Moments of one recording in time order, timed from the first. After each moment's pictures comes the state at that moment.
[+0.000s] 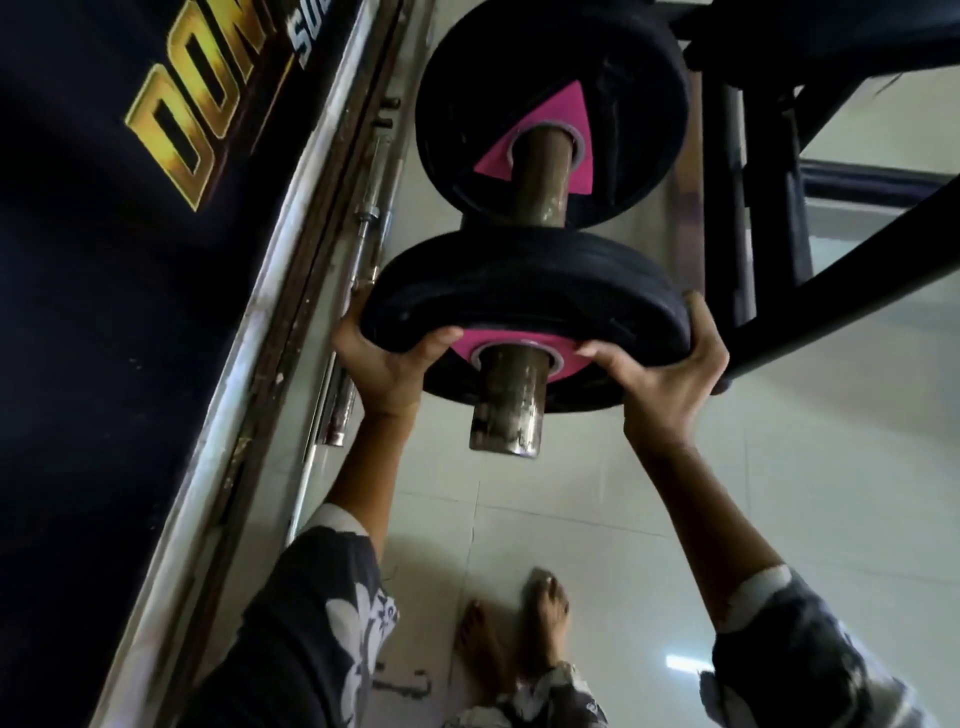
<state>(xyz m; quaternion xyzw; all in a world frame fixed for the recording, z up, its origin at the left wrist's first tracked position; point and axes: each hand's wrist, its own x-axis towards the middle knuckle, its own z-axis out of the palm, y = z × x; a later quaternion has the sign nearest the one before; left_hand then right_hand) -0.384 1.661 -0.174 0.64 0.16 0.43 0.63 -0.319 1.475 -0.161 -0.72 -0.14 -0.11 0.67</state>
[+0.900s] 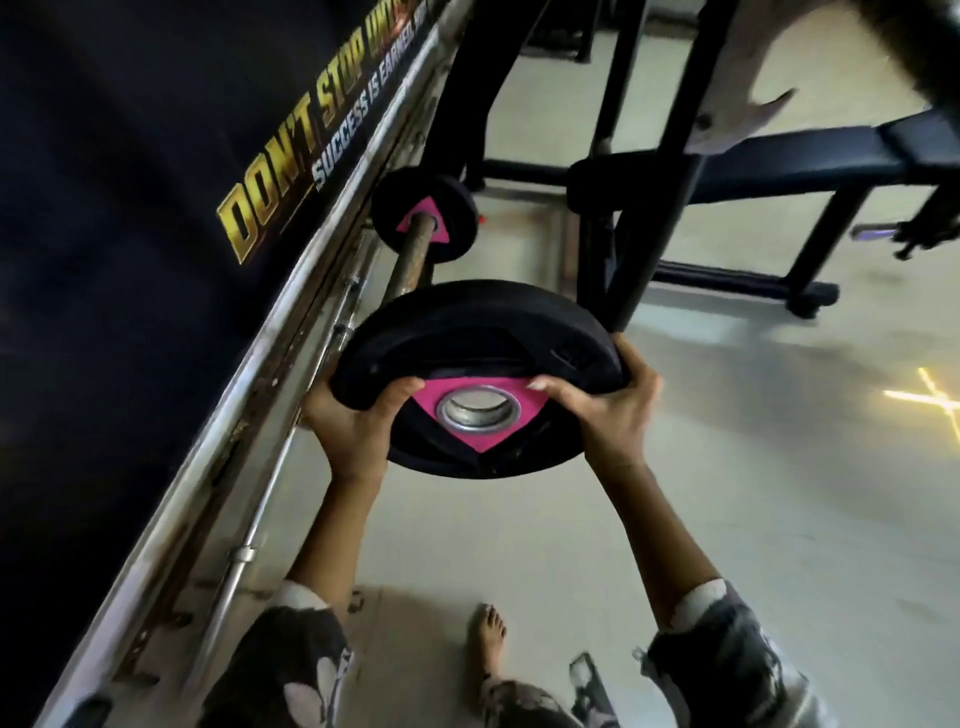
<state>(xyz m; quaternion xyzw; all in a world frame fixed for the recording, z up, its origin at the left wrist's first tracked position) -0.662 1.389 0.074 0.64 0.14 0.45 0.61 -0.577 1.207 0.089 -0.71 -0.17 -0.09 0.67</state>
